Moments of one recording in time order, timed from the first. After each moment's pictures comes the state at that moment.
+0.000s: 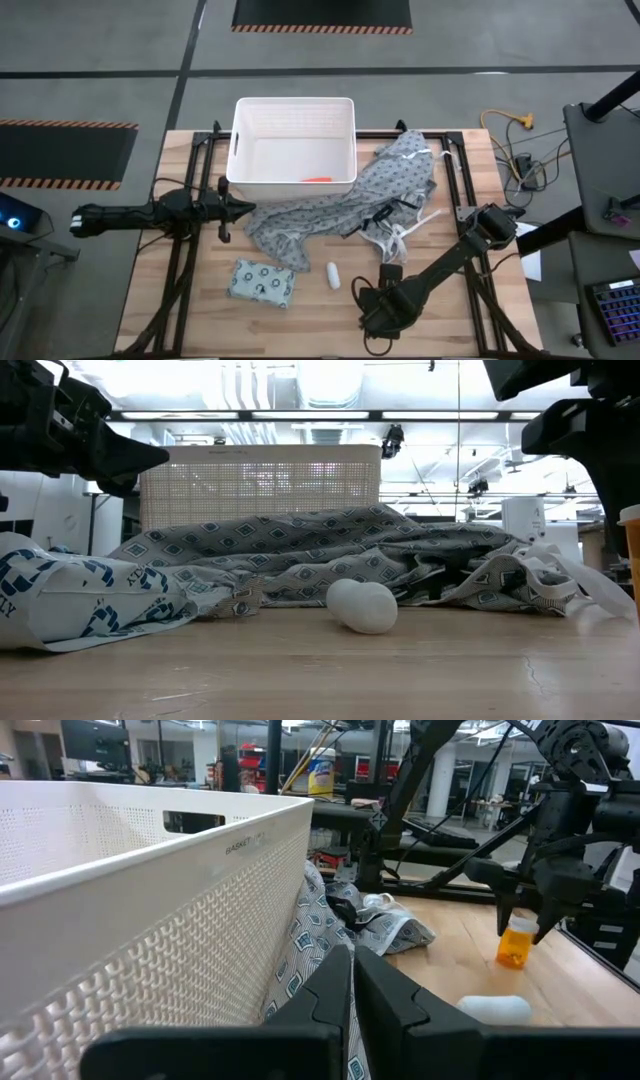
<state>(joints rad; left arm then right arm) 0.05 0.13 0.01 0.09 -0.08 -0.07 0.66 2.00 1.50 -1.06 0.08 0.82</state>
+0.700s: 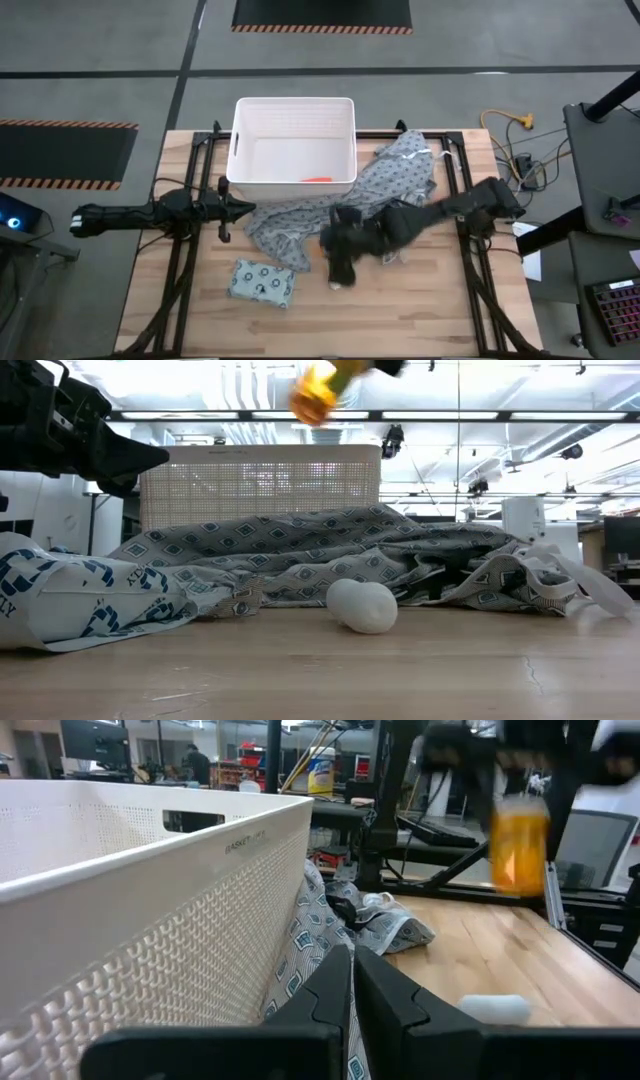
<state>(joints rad) 0.05 0.13 0.01 0.08 -0.08 -0.07 0.31 1.86 1.81 -0.92 0.27 0.42</state>
